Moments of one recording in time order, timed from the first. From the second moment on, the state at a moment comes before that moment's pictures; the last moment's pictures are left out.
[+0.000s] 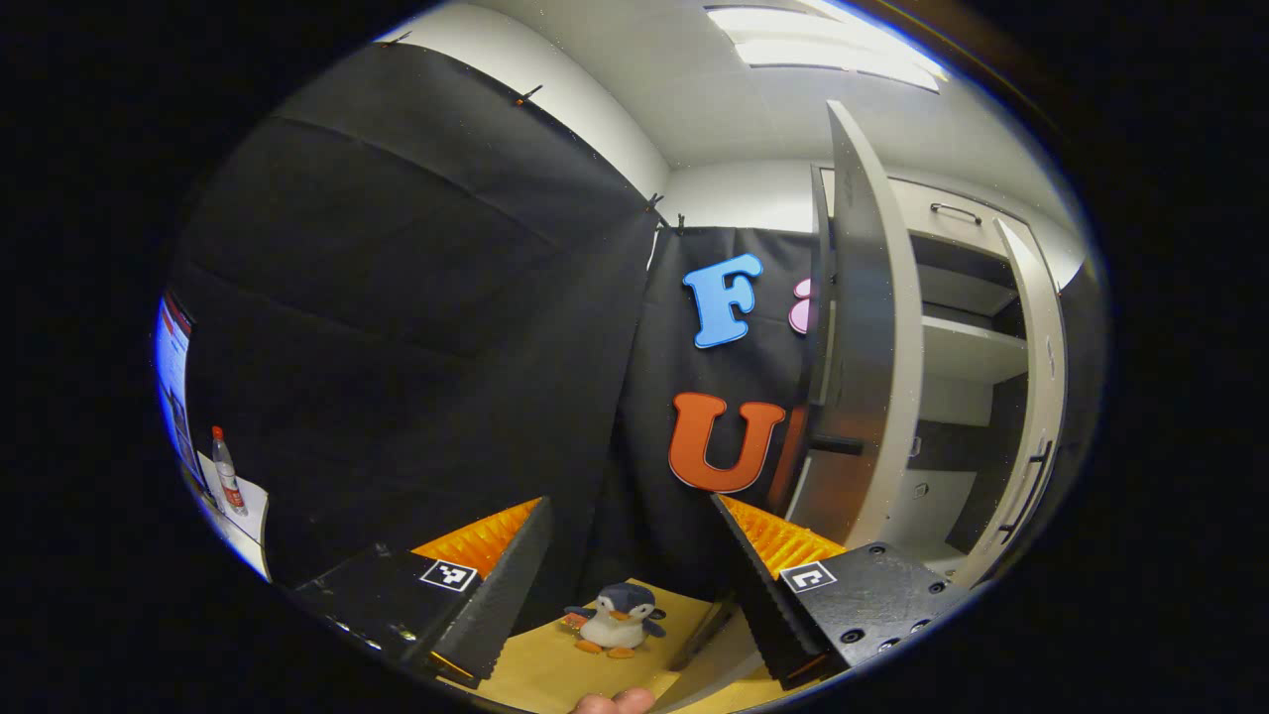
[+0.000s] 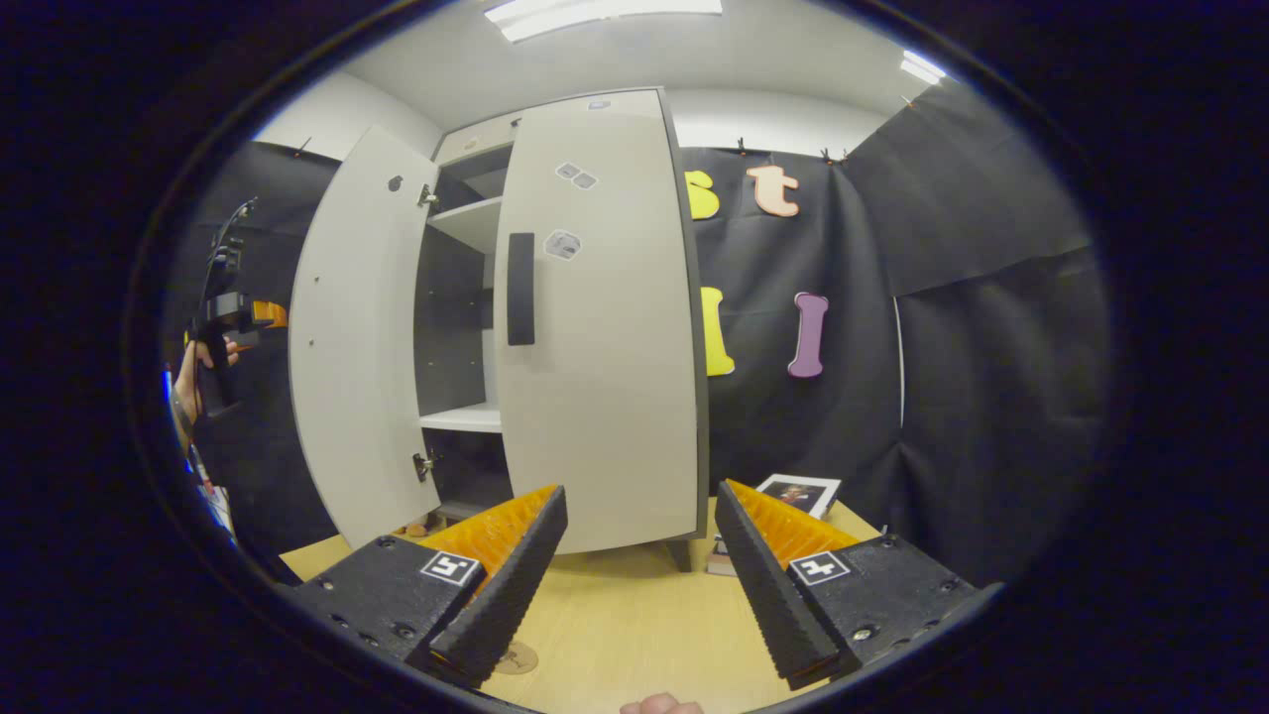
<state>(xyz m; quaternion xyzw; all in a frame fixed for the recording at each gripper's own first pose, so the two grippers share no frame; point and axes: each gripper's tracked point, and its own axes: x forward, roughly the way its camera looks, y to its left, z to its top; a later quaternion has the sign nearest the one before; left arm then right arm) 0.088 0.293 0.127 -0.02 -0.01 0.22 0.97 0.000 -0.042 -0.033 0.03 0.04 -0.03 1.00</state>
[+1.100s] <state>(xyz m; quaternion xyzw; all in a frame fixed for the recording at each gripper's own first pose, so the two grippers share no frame) 0.141 0.142 0.103 0.00 0.01 0.06 1.00 -0.004 -0.080 -0.028 0.03 0.04 -0.07 1.00</state>
